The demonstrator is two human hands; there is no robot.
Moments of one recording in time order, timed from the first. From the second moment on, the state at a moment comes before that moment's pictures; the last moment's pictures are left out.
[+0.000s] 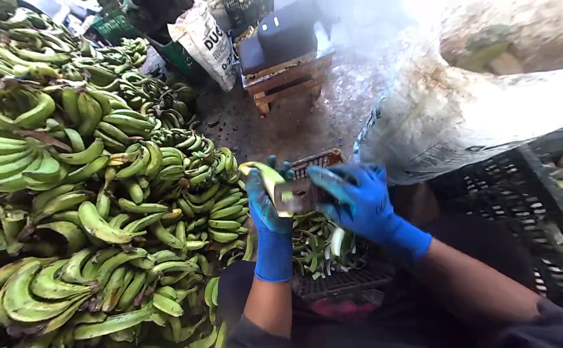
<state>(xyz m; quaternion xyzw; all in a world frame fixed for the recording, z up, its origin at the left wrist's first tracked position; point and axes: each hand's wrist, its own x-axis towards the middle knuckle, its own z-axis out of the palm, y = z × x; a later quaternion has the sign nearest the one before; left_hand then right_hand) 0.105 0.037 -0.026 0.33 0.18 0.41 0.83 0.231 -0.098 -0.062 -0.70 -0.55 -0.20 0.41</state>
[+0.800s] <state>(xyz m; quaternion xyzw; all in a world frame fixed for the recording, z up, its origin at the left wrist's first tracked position) 0.094 0.041 -0.028 0.22 0.08 0.37 0.90 0.218 -0.089 -0.061 -0.65 -0.59 -0.21 0.42</state>
